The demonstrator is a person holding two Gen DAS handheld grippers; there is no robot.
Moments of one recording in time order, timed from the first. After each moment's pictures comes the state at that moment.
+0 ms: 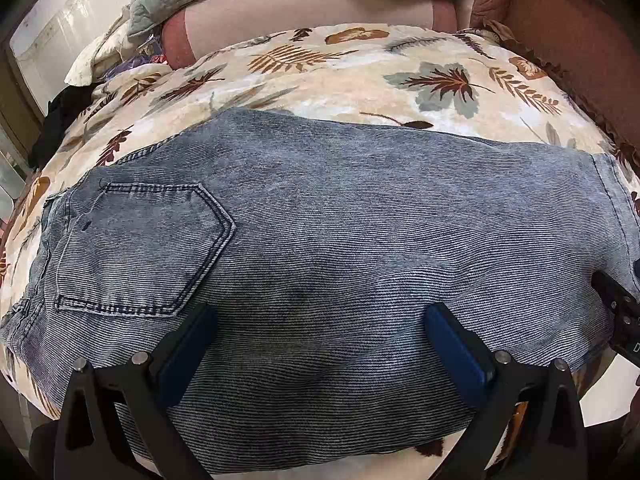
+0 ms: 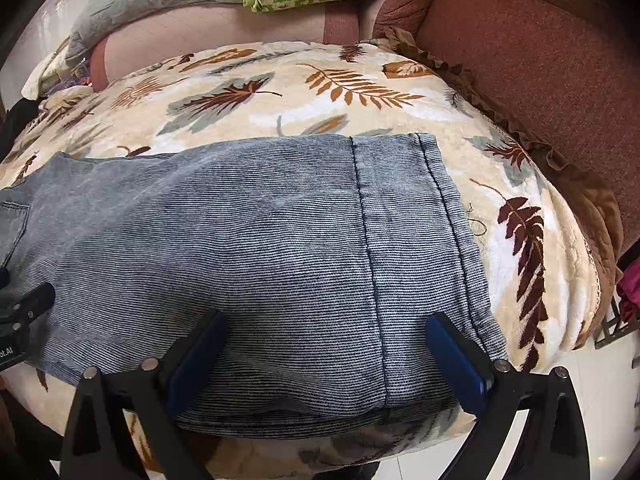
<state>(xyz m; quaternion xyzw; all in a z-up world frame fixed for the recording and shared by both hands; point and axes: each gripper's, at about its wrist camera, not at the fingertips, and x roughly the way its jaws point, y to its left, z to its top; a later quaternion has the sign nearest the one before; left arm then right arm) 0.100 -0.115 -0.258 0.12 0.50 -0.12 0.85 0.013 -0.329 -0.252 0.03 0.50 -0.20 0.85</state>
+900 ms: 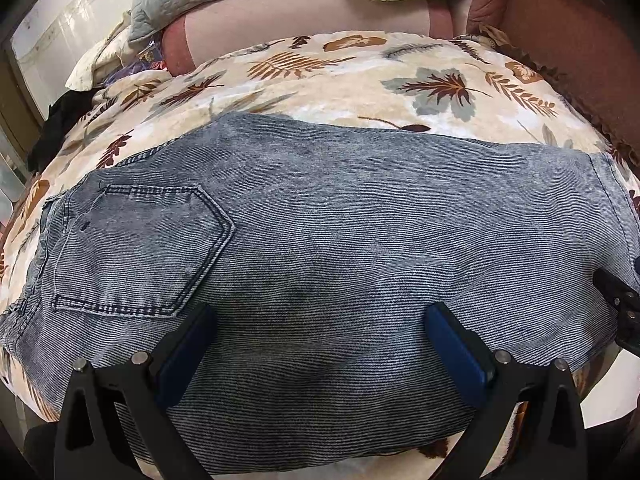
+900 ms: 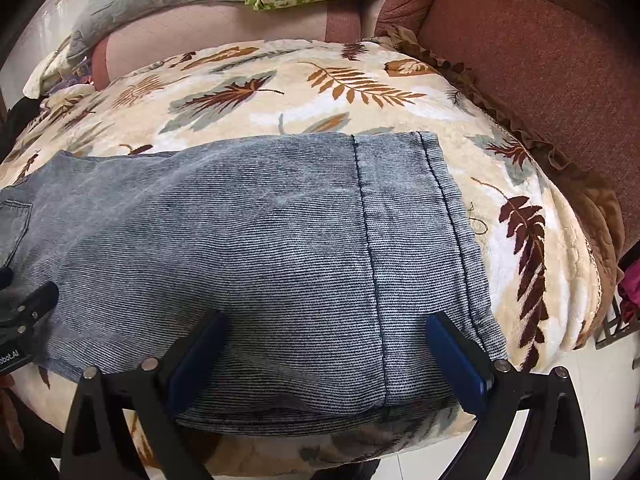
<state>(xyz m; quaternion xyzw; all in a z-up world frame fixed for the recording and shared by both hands) 0.095 -0.114 -0.259 0.12 0.48 -0.13 0.86 0.012 -0.329 -0.253 0.03 0.50 -0.19 0.84</state>
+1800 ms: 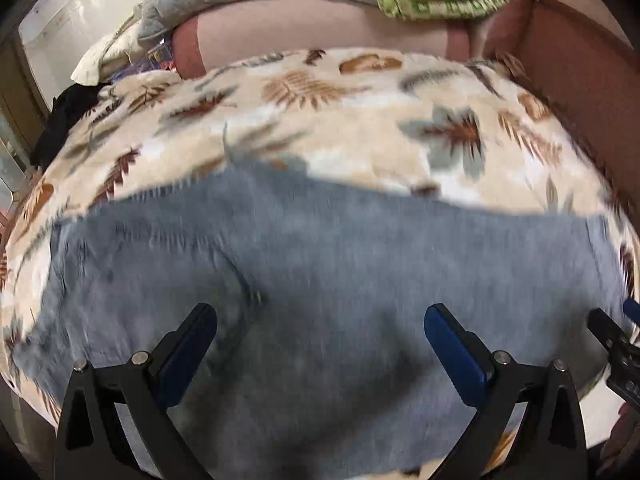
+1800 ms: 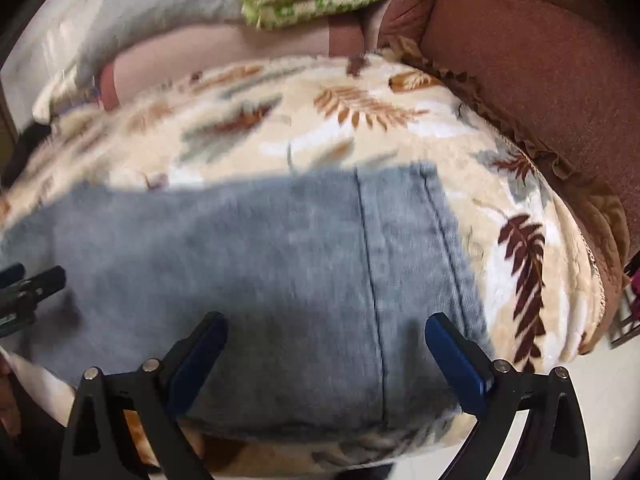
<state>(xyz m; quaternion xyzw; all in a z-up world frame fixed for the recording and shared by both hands) 0.138 -0.114 -0.214 0.08 0.49 -0.12 0.86 0.017 -0.342 -0.220 0.08 0.47 -0.17 0.86</state>
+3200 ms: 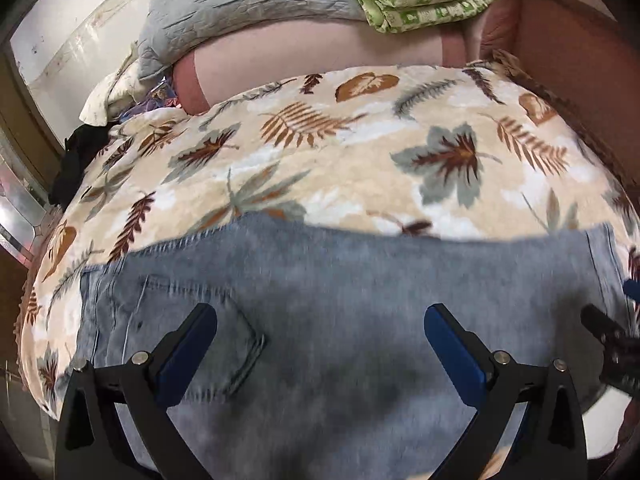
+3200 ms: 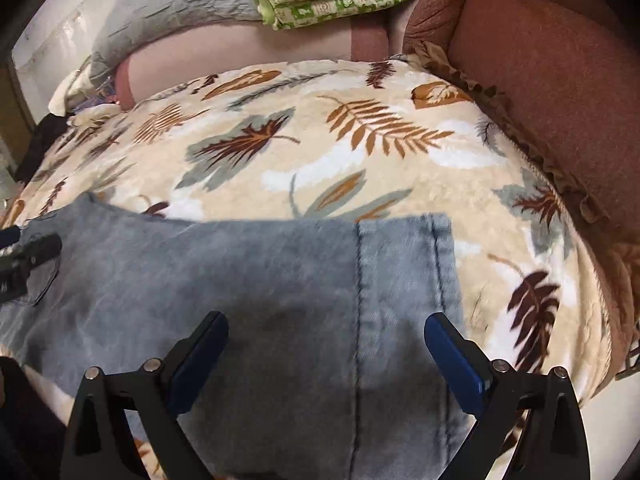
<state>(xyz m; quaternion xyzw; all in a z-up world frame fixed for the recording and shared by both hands) 0.135 -0.142 -0.187 0.14 0.47 -0.10 0.87 0.051 -0.362 -0.219 0.05 0.49 -0.12 0.86</state>
